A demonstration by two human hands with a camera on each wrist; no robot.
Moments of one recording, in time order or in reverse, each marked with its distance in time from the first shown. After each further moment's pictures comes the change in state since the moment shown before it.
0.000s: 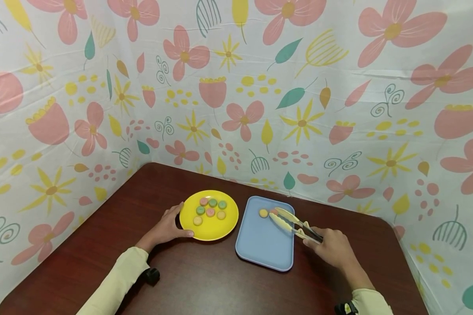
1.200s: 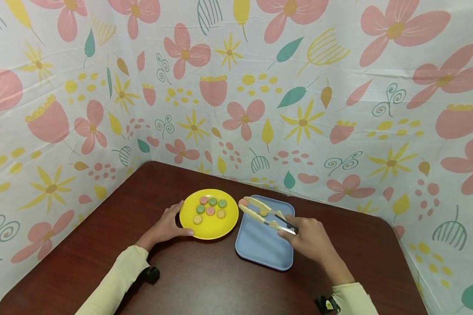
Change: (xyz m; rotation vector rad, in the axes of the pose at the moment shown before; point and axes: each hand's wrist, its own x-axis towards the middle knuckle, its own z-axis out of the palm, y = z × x) left_hand 0.001 0.000 -0.001 0.000 -0.011 -0.008; right_hand 0.014 -0.090 -0.024 0.078 0.054 -0.149
